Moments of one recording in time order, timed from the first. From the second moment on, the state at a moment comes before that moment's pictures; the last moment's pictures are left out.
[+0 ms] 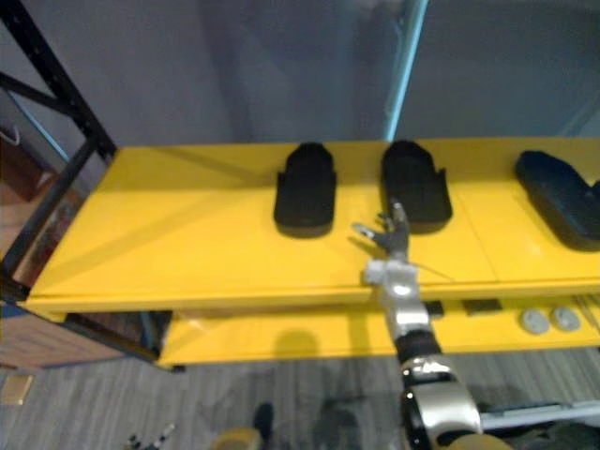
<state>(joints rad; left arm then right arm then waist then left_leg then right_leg) 0.30 0.06 0.30 0.81 -0.31 -0.19 0.26 -0.58 -0.18 0.01 0.72 0.22 -0.18 -0.22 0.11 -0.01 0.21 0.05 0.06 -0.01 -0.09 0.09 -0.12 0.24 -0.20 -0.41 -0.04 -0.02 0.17</state>
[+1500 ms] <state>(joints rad) 0.28 0.07 0.26 0.81 -0.32 -0.19 0.25 -0.56 -0.15 0.15 0.51 0.06 -0.31 -0.20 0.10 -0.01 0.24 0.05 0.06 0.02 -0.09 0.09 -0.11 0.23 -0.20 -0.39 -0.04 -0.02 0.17</state>
